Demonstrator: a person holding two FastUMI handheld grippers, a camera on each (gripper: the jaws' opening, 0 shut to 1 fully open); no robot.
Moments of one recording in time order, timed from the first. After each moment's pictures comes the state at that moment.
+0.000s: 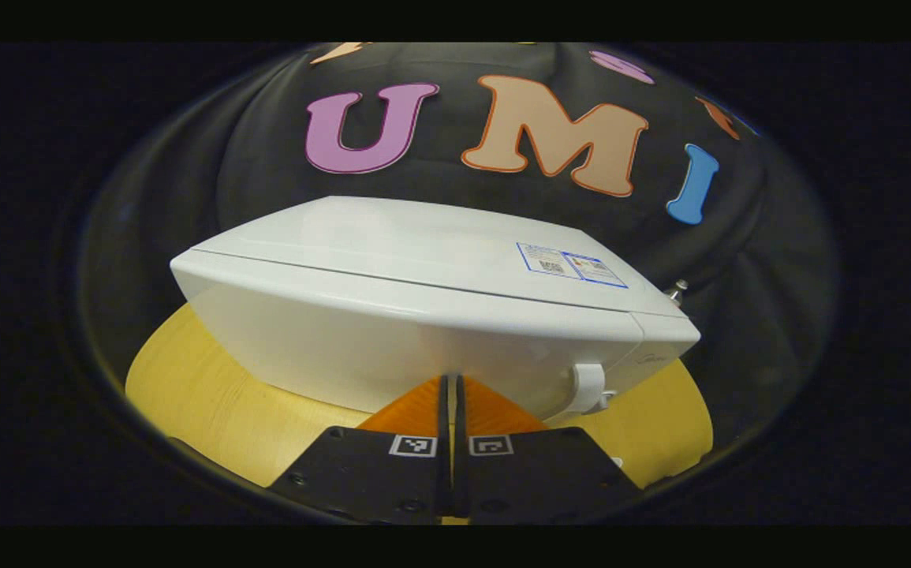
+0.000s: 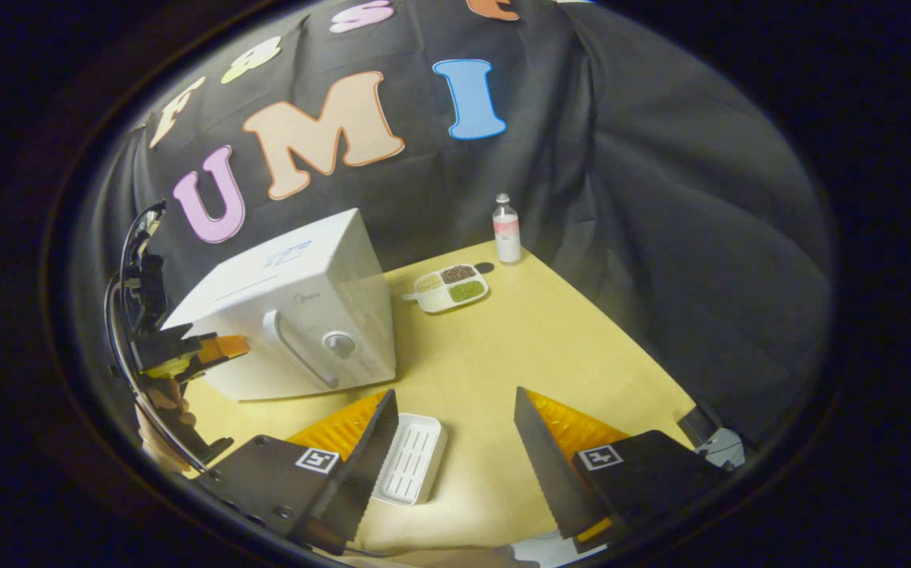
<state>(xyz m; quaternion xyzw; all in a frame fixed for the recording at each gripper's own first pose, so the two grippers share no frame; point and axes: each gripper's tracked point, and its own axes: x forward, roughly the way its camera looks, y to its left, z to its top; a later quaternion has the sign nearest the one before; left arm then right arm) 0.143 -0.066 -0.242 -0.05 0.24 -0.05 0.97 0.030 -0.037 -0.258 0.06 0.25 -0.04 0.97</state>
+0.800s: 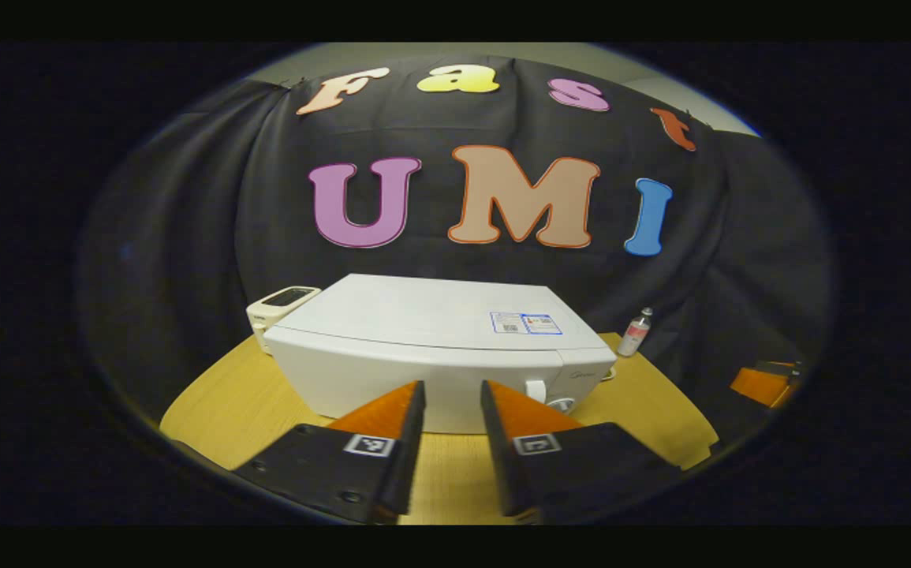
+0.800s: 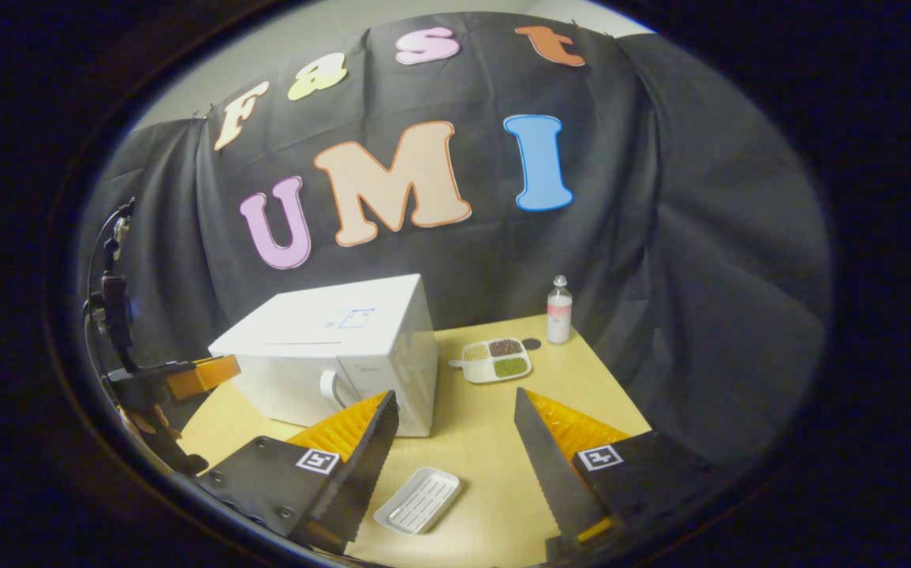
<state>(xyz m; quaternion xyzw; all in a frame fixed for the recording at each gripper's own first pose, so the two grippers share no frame) 0.062 -0.051 -0.131 0.00 0.13 -0.04 0.99 0.064 -0.016 -0.143 0.01 0.14 0.07 0.99</state>
